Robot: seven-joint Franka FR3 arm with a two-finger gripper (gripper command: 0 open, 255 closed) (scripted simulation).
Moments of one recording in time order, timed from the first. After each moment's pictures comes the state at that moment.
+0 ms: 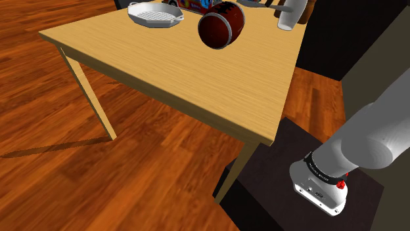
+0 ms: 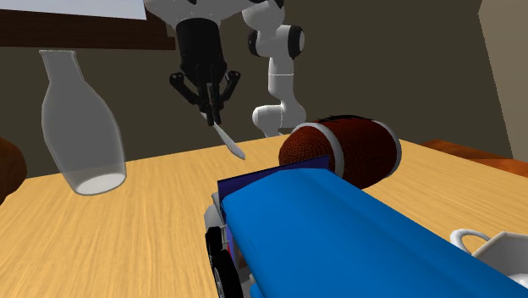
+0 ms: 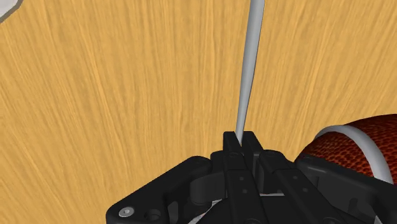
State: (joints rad) arm 0.03 0.05 -0.51 -1.57 0.29 1.82 -0.90
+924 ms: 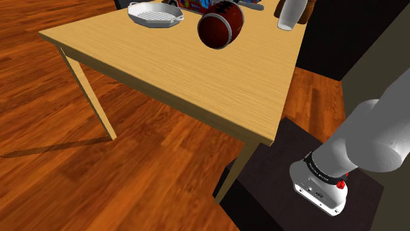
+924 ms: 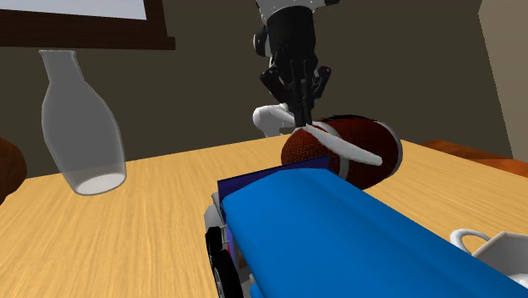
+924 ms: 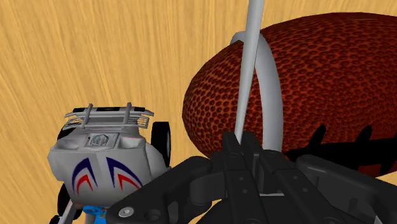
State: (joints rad) arm 0.19 0.05 -0.37 -1.56 0.21 1.89 -0.59
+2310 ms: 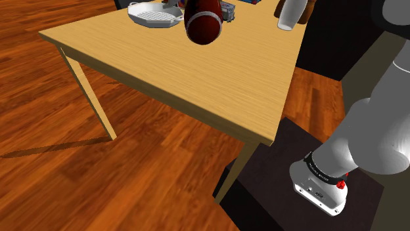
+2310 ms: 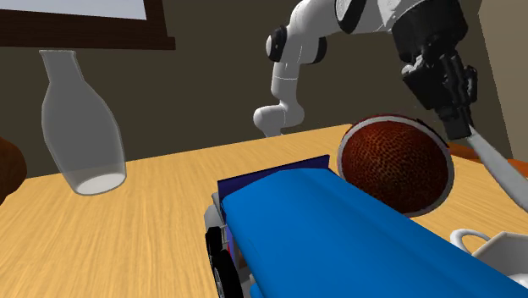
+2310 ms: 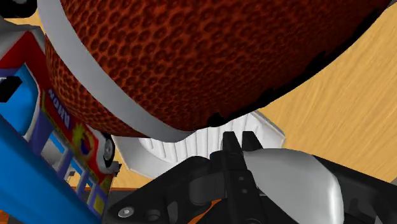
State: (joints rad) arm 0.32 0.23 -0.23 -1.42 0.17 2.20 -0.31
